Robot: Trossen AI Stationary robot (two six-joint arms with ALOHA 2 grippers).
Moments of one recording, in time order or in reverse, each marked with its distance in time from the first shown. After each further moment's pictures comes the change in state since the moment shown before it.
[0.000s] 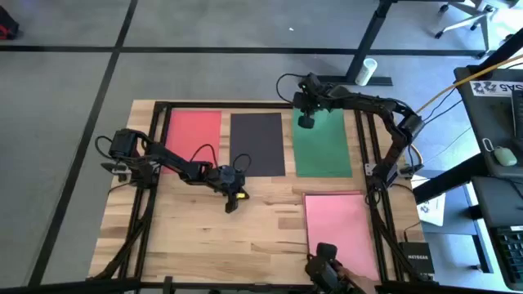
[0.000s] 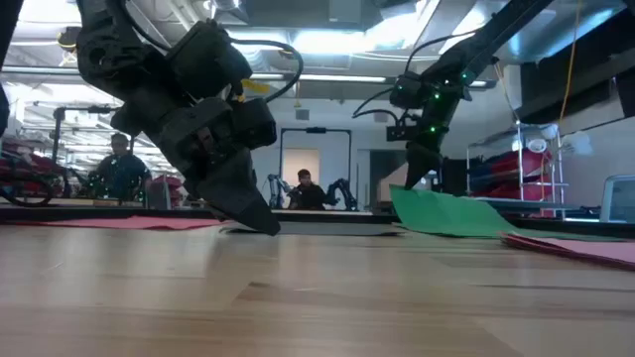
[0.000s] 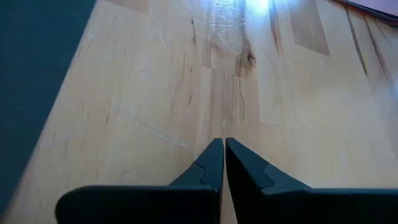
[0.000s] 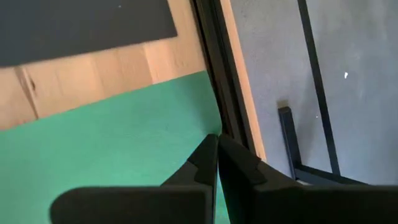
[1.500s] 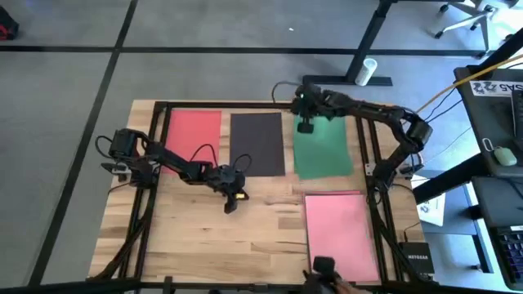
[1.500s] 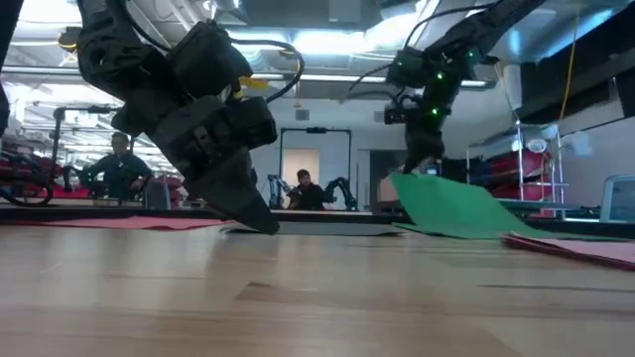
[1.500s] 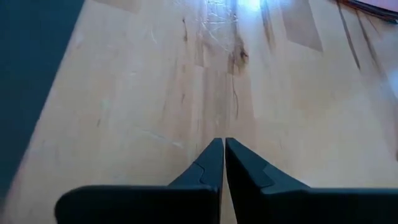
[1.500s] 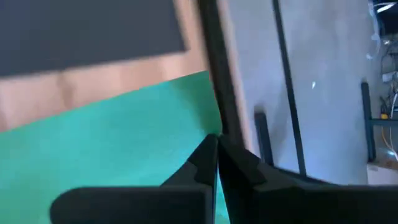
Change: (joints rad) left arm 0.000 0.000 0.000 0.001 0.024 0.025; right arm 0.106 -0.106 -0.017 -0.007 0.123 0.023
